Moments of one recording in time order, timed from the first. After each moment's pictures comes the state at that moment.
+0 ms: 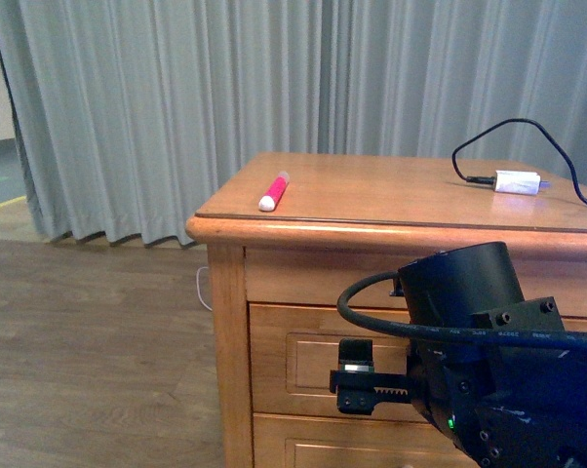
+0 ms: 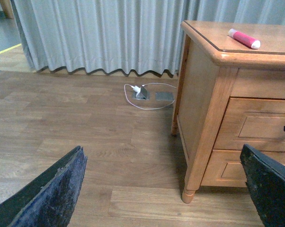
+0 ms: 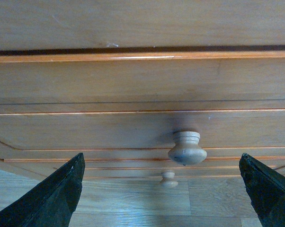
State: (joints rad) left arm 0.00 0.00 0.02 0.00 0.00 0.00; right arm 0.42 2.05 0.97 0.50 0.38 0.27
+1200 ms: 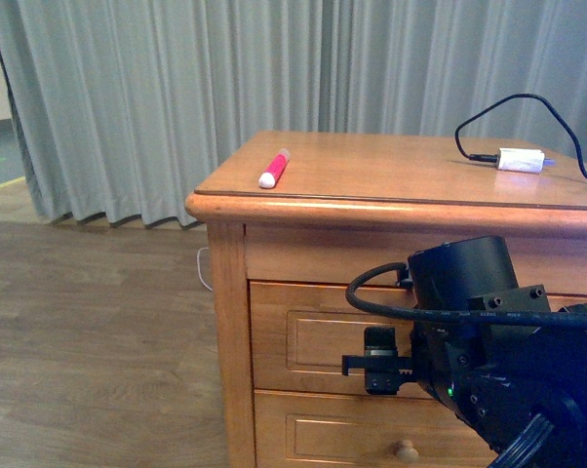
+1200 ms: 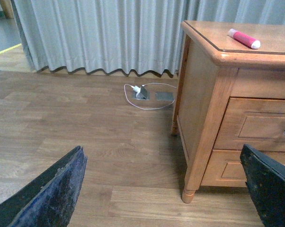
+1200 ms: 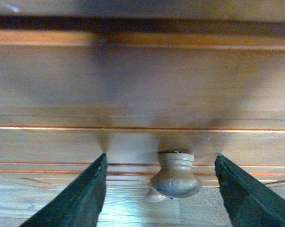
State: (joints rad) left arm 0.00 0.00 0.02 0.00 0.00 0.00; right arm 0.36 2.15 1.04 0.52 0.35 0.21
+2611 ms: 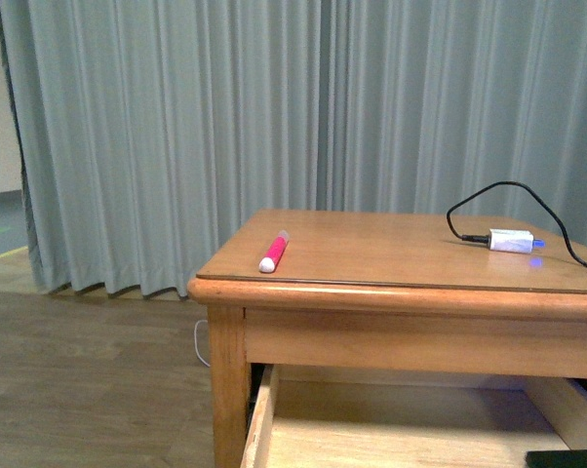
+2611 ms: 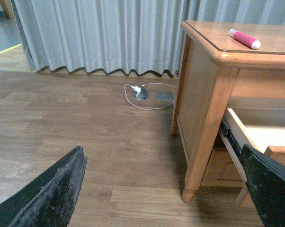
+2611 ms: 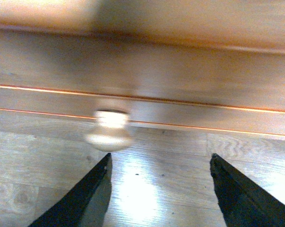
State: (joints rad) left arm 0.00 0.00 0.02 0.00 0.00 0.00; right arm 0.40 1.60 0.50 0.23 0.25 0.28
